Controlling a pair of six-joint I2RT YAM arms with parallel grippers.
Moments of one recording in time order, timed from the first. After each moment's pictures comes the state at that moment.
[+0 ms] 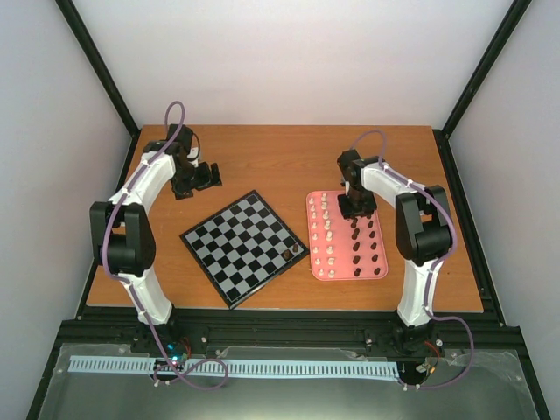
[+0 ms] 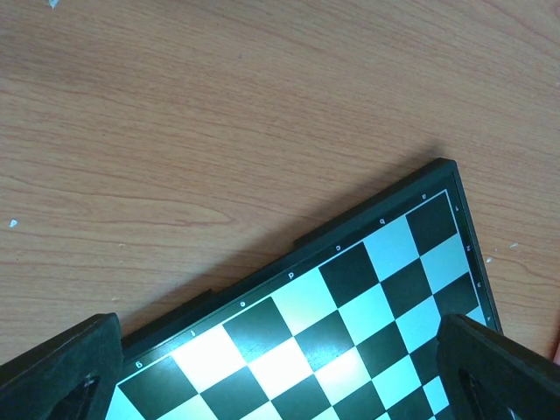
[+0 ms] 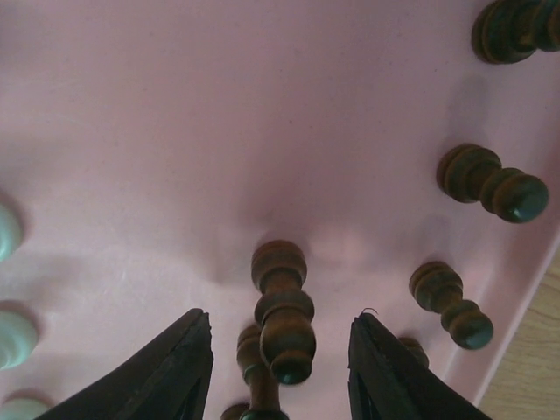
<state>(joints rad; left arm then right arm) -0.08 1.81 1.52 -0.96 0.19 -0.39 0.30 1.99 1.46 -0.97 0.09 0.13</state>
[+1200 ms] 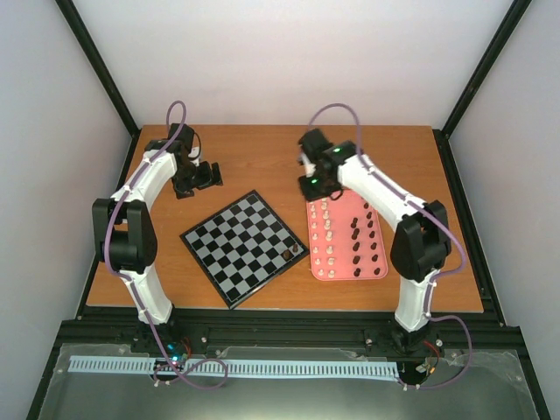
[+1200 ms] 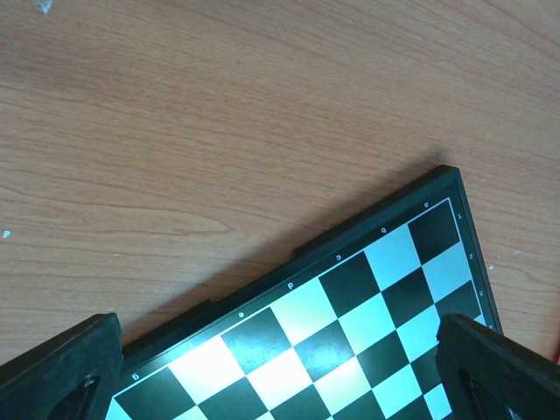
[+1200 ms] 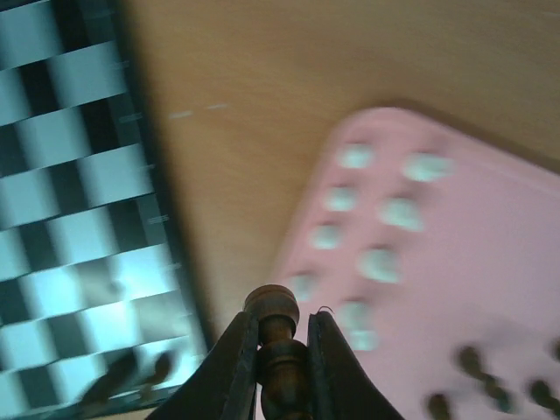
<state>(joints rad) -0.08 1.84 1.55 -0.96 0.19 -0.39 0.50 1.90 1.72 -1.06 0.01 0.16</state>
